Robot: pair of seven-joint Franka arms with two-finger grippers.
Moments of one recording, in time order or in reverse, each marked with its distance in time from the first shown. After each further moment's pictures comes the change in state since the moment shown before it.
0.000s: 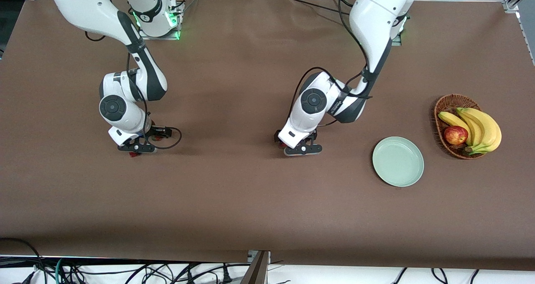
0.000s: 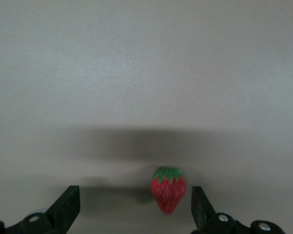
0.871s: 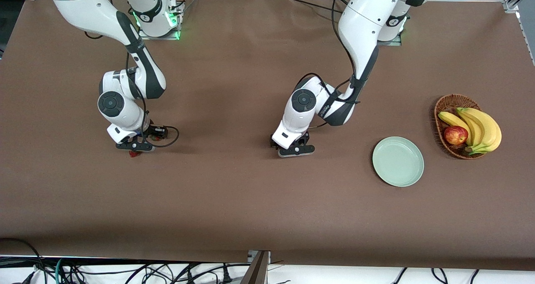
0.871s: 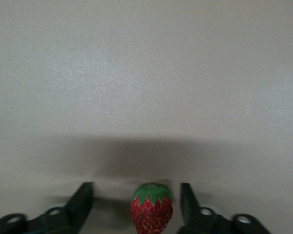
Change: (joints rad) left arm -0.046 0.060 0.028 0.026 0.017 0.074 -0.074; right arm -0.014 -0.004 0.000 -0.029 0.002 0.060 0.000
